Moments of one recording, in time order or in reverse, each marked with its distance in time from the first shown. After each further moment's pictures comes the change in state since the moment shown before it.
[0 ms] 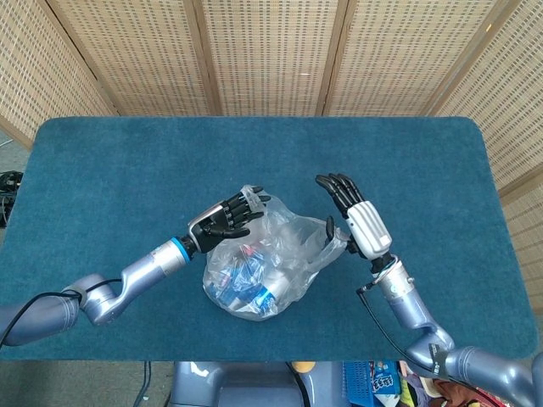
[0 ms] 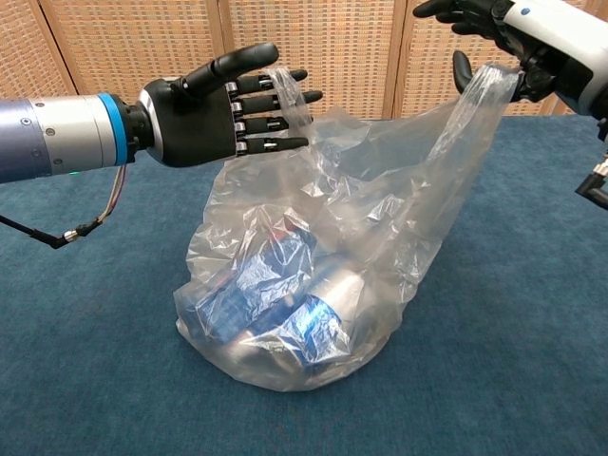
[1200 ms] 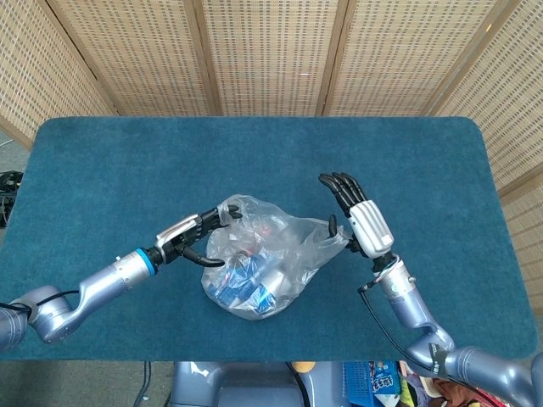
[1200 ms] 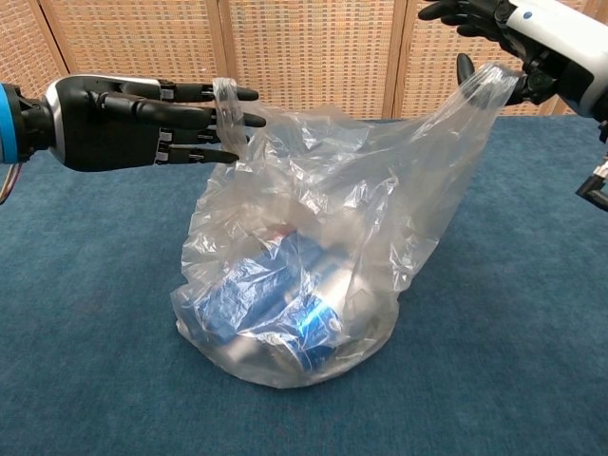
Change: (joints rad) left arm 0.076 0.238 0.072 -0.205 0.084 -0.010 0.380; right arm -0.005 -0.008 0.001 0.009 0.007 0.001 -0.018
